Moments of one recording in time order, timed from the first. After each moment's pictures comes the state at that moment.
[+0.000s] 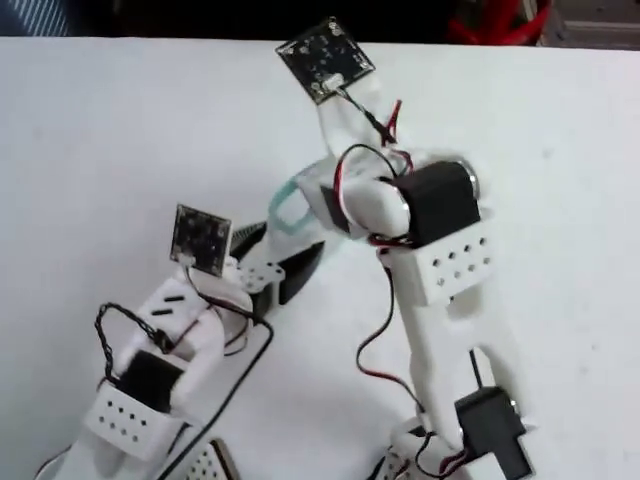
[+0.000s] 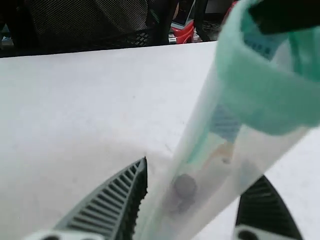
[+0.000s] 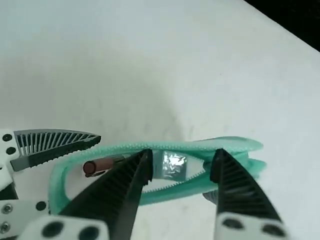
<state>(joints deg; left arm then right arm) 20.6 -76.2 76.4 33.5 8.7 -29.0 -9.8 -24.4 97.6 13.1</state>
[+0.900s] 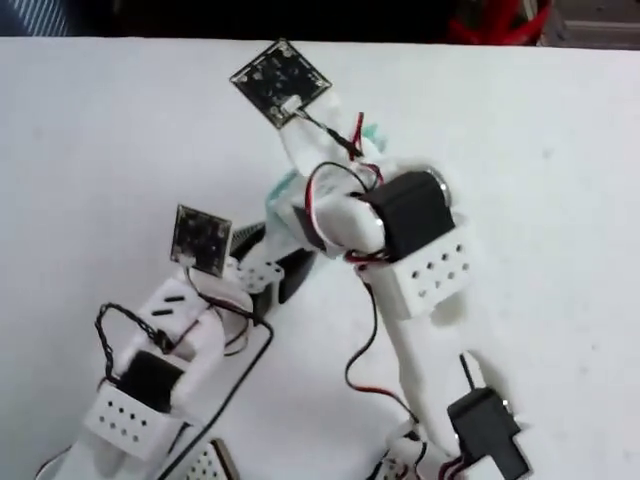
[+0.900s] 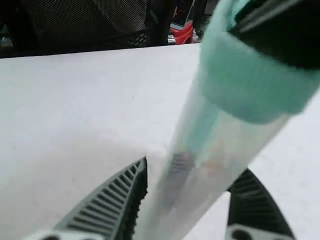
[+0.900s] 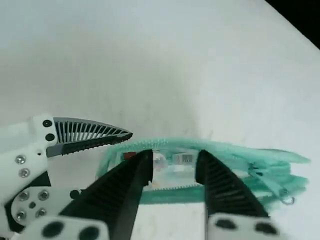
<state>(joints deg) 20.7 -76.4 76.4 33.5 8.7 -35.1 -10.8 -26.2 98.4 15.3</state>
